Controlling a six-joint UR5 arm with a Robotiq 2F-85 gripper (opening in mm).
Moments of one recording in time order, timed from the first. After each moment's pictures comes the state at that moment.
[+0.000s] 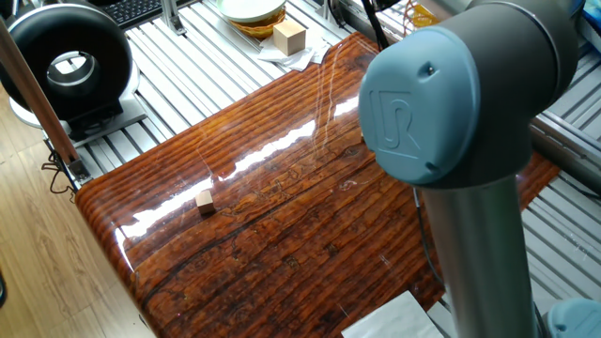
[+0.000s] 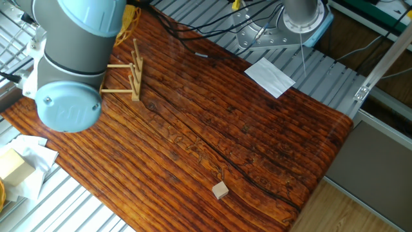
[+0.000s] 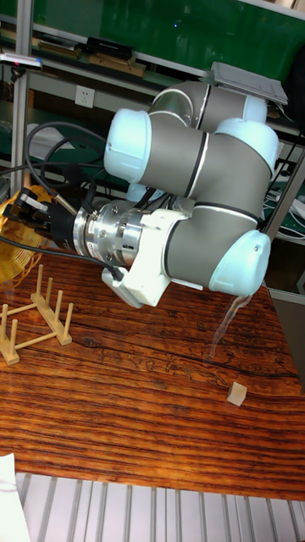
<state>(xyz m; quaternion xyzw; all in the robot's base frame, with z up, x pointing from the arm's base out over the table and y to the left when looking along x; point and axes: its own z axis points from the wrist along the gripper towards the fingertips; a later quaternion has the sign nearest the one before) 0.539 -0.248 0.300 0.06 -0.80 0.50 0.34</state>
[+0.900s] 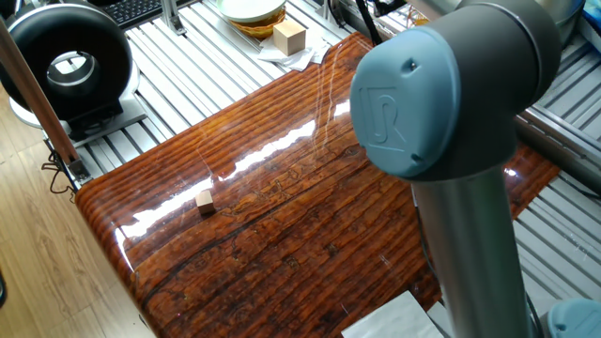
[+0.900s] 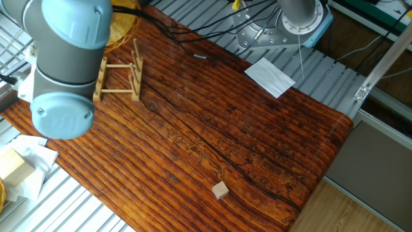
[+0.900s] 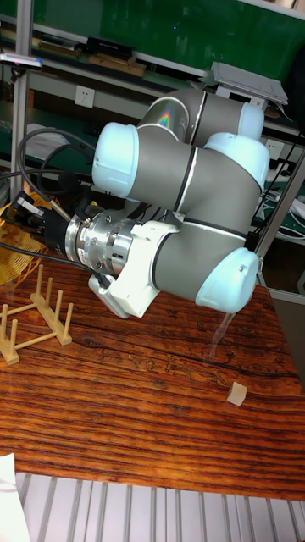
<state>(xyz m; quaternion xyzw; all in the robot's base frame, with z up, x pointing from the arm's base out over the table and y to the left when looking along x) 0.536 -0.254 0.294 0.01 -0.79 0.52 0.34</state>
